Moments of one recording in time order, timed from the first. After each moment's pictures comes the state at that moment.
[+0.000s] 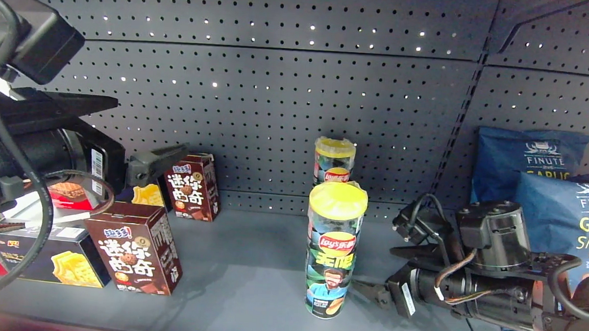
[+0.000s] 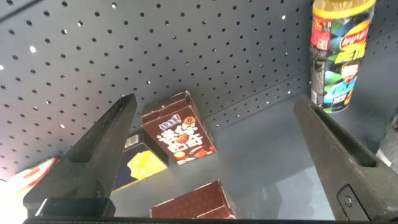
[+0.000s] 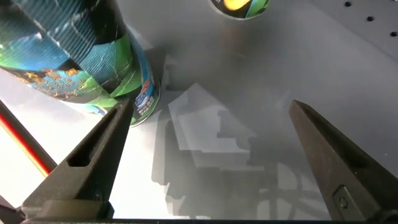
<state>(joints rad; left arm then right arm) -0.45 1.24 -0.91 -0.22 0.17 0.27 0.64 1.66 -0.68 -0.46 0.02 -0.08</state>
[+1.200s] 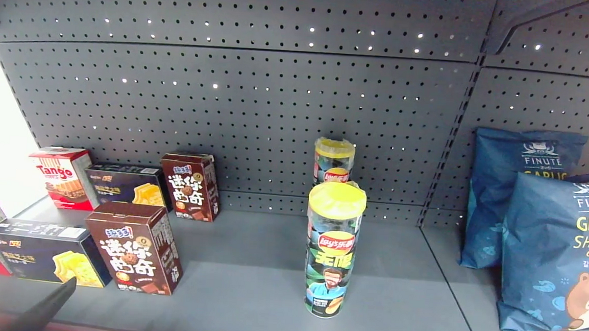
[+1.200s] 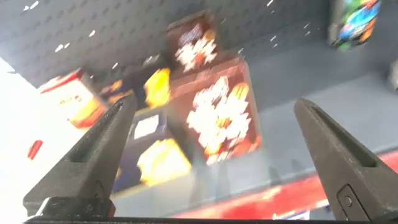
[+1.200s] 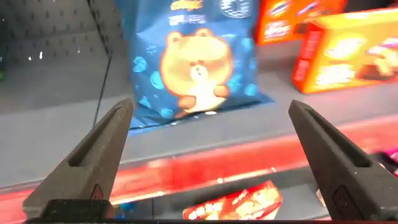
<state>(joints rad) -0.45 0.68 -0.28 -0.32 0.28 0.27 -0.13 0.23 -0.04 -0.16 -0.12 0.05</state>
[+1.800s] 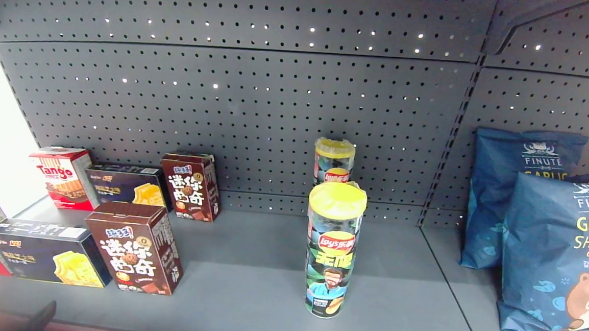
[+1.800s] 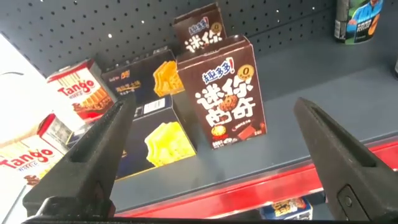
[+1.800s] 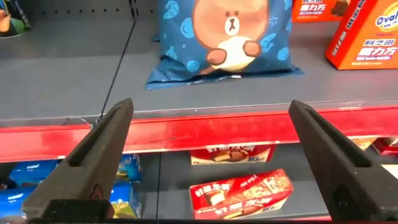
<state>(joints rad) -0.45 0.57 -0.21 -0.32 0.29 0.27 -0.18 0.09 0.00 0.00 0.07 -0.01</state>
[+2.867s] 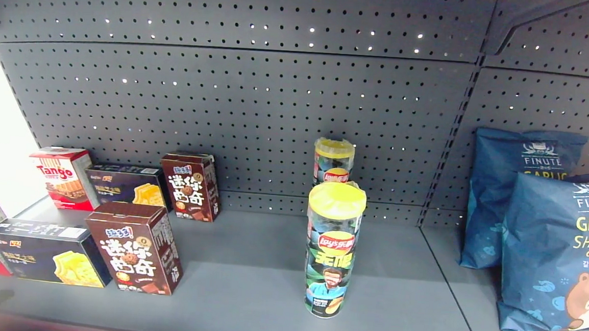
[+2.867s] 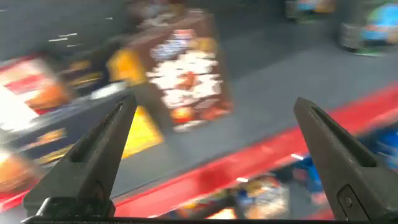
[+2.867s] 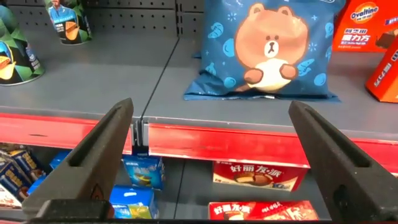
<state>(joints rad) -0.48 0.53 -0.10 -0.32 0.12 0.22 0.00 0.00 0.00 0.00 0.07 0.00</state>
